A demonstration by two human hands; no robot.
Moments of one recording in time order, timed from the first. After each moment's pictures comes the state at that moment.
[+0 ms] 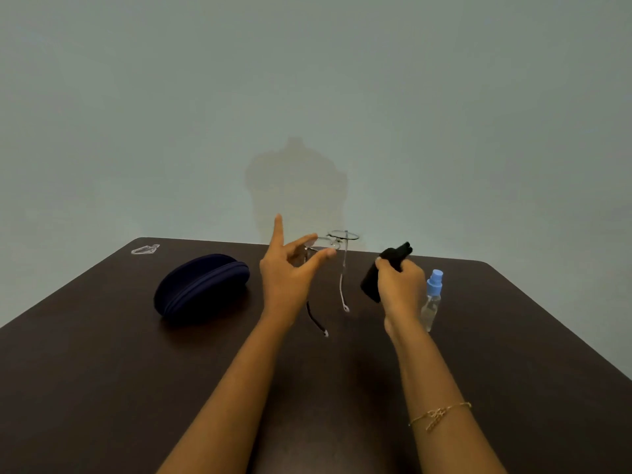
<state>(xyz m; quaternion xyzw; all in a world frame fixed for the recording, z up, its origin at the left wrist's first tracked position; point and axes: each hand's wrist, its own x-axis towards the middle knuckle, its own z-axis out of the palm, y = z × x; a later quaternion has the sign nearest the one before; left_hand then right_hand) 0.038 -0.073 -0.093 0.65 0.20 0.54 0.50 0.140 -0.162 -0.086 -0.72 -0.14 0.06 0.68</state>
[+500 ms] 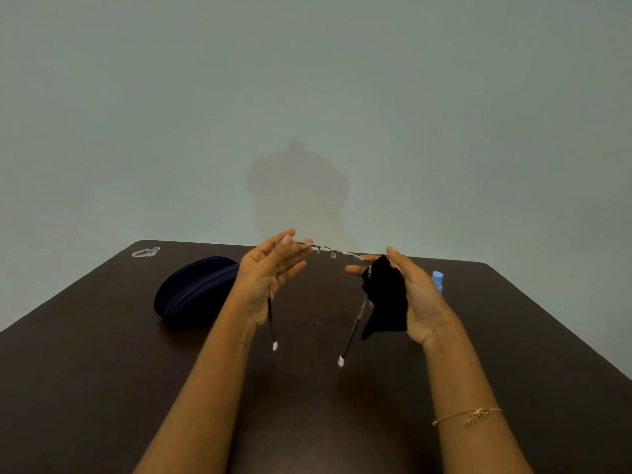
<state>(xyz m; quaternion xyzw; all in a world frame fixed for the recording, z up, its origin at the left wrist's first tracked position) 0.011 -0.042 -0.090 0.53 0.10 0.41 0.73 0.153 -0.196 -0.078 -0.55 -0.30 0.38 0.68</state>
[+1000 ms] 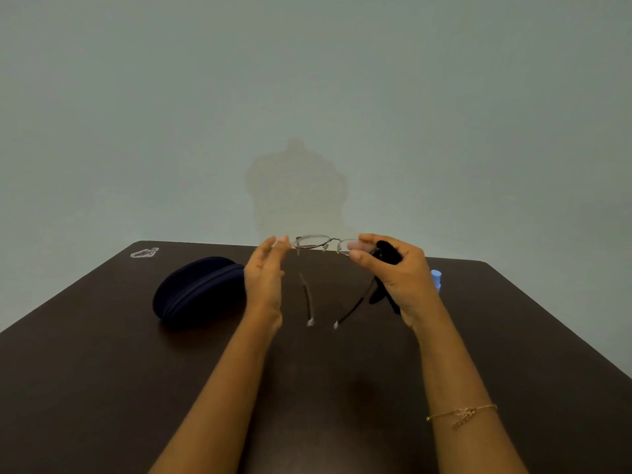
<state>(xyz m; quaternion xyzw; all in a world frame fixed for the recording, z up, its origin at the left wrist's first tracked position) 0.029 -0.060 -0.097 0.51 0.27 0.51 0.63 0.147 -0.181 -0.067 -0.58 -0.42 0.14 0.69</state>
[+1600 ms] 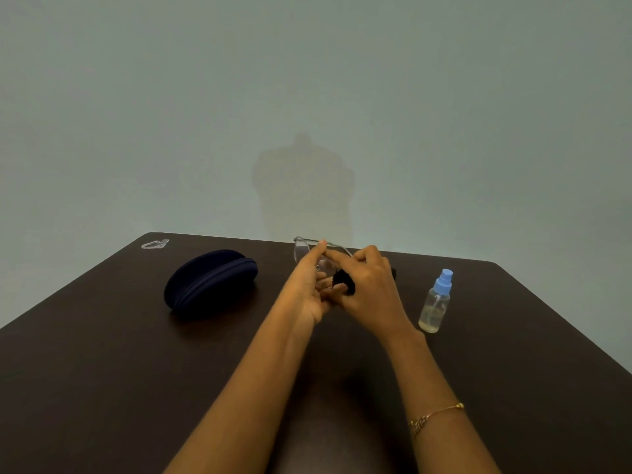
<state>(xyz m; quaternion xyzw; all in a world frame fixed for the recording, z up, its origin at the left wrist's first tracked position) 0.044 -0.086 -0.079 0.38 0.32 0.27 0.83 0.121 -0.155 -0.099 -0.69 -0.60 -0.23 0.33</state>
